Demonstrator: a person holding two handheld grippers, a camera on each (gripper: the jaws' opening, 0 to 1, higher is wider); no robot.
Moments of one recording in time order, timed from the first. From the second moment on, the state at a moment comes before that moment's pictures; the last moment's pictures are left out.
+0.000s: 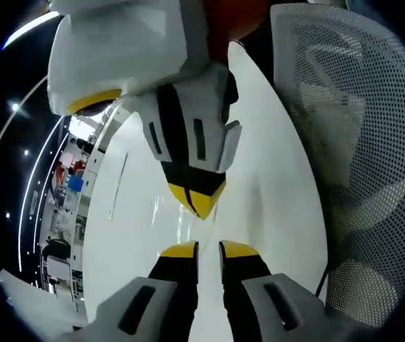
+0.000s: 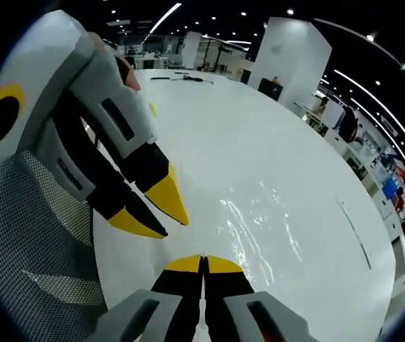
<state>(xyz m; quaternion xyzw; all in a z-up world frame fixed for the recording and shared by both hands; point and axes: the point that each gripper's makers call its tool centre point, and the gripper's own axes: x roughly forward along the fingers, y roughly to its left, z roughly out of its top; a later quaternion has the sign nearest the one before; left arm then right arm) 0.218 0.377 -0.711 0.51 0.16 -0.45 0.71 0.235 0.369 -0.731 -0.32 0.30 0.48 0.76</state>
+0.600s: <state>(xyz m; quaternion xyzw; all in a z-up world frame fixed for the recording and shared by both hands) 0.225 0.373 -0.719 0.51 0.18 -0.46 0.71 0.251 0.367 -0.727 -0.30 0.30 0.46 0.78</state>
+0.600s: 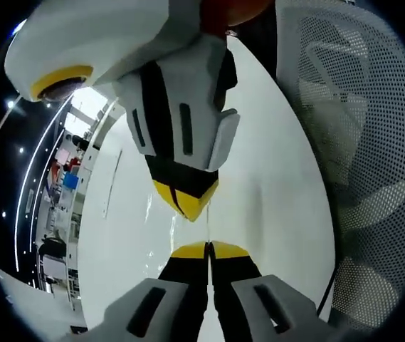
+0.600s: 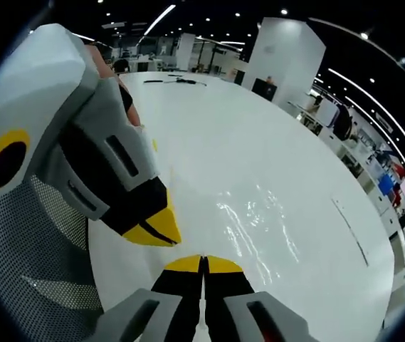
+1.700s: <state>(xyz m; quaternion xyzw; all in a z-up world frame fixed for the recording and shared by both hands) 0.224 0.376 -0.732 0.51 0.19 -0.46 0.70 0.312 0.363 -0.661 -0.25 0.25 0.38 0.85</state>
